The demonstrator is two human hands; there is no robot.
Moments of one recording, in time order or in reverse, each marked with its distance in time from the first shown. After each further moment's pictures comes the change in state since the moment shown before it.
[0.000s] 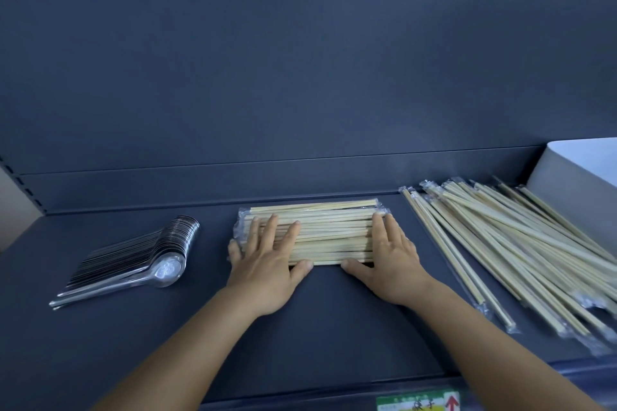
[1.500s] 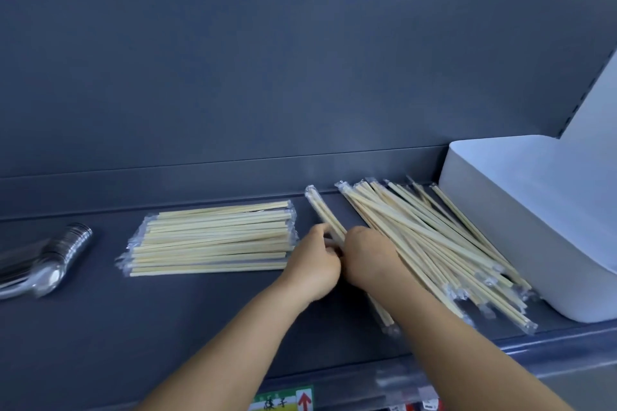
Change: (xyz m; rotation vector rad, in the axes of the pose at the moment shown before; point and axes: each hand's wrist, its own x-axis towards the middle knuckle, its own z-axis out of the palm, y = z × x) left_hand 0.014 0.221 0.000 -0.930 -0.017 0.002; right_hand -0.013 0.087 -0.075 -0.248 0.060 0.033
